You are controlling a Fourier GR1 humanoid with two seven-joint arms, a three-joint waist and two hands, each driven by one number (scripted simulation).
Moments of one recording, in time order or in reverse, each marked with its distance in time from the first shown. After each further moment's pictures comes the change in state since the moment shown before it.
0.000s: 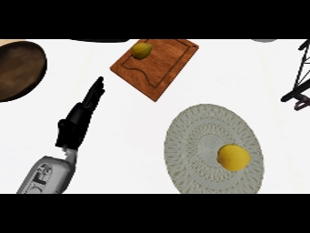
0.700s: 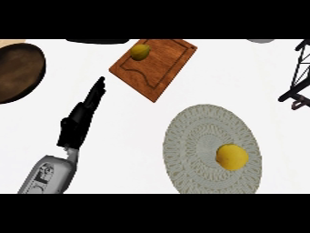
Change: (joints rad) left arm -0.007 -0.001 -0.008 0.010 0.000 0.010 0.008; right arm 0.137 0.152 0.178 -0.147 0.180 -0.157 -0.328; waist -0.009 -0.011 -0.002
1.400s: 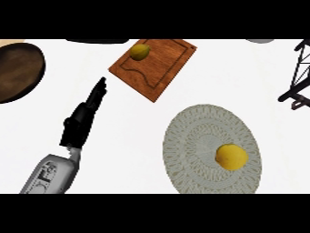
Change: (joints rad) left arm -0.009 -0.006 -0.006 0.035 0.006 0.014 -0.027; right arm 0.086 0.043 0.047 -0.123 0.038 -0.207 -0.110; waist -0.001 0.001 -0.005
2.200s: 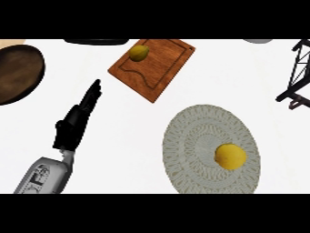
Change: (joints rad) left arm 0.026 0.041 -0.001 -0.016 0.026 -0.011 -0.006; right arm 0.121 -0.018 -0.068 -0.207 -0.148 0.171 0.039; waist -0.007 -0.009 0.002
